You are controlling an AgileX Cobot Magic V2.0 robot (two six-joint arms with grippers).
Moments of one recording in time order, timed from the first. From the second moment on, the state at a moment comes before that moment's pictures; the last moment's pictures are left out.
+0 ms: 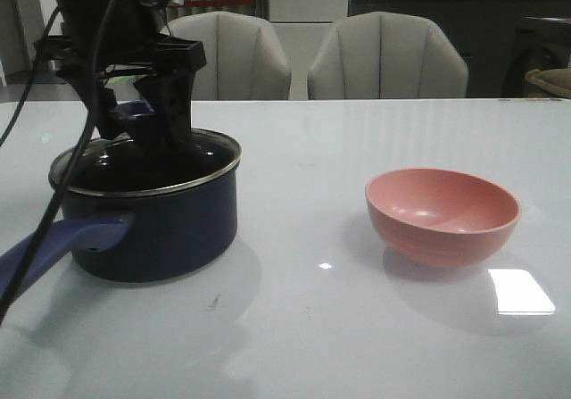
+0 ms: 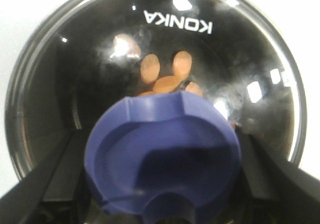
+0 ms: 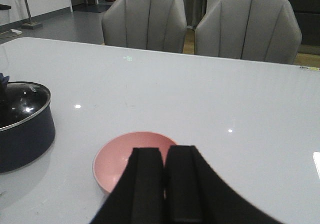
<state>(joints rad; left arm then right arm) -0.42 1.92 -1.64 -0.05 1.11 -0.01 0.27 0.31 -0.22 0.24 0.08 -0.19</state>
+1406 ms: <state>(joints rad) -0.42 1.52 -1.51 -0.01 1.05 0.00 0.27 0.31 -0.22 0.24 0.08 -0.19</state>
